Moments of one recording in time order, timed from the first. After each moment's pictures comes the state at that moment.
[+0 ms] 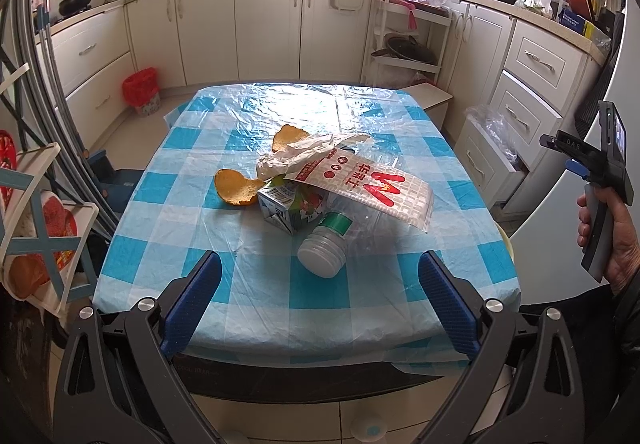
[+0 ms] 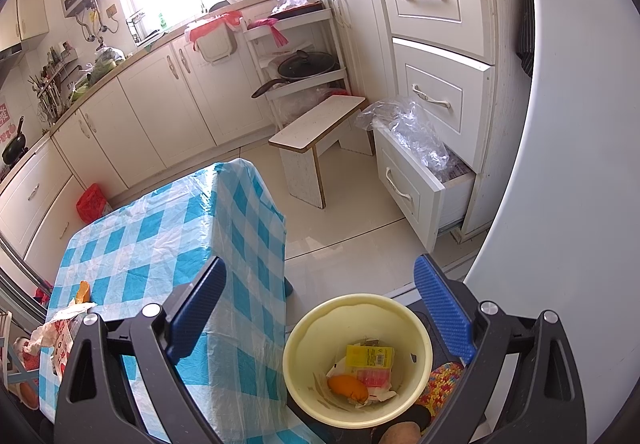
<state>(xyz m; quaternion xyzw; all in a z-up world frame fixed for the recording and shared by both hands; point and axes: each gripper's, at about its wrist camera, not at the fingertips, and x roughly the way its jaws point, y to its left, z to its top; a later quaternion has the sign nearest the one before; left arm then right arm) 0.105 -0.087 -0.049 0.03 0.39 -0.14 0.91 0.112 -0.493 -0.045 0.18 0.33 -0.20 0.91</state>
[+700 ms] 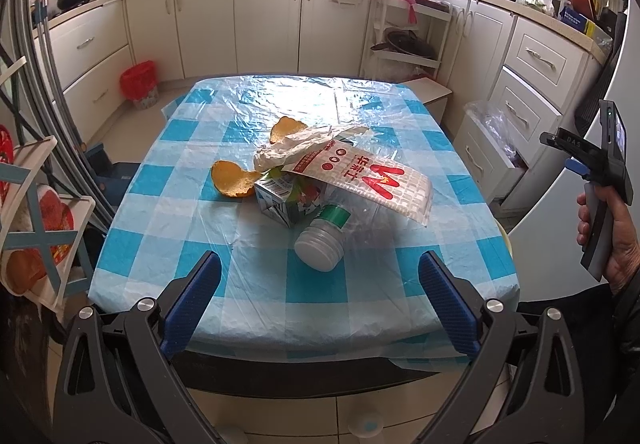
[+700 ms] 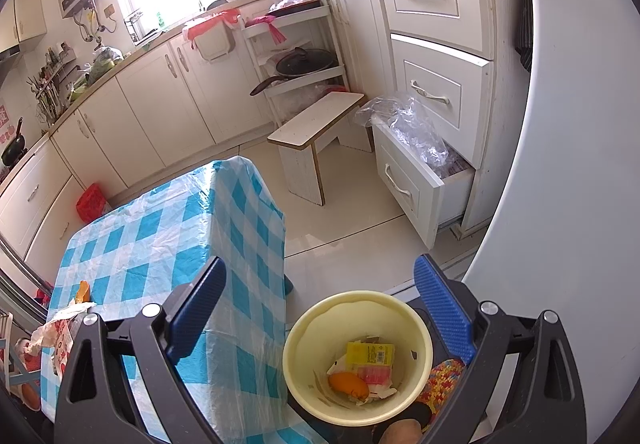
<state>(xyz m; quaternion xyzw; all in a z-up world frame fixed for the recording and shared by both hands) 0.109 -0.086 -0.051 0.02 0.40 -0.14 0.90 0.111 -0.496 -0.047 0.18 0.33 -0.20 0.90</state>
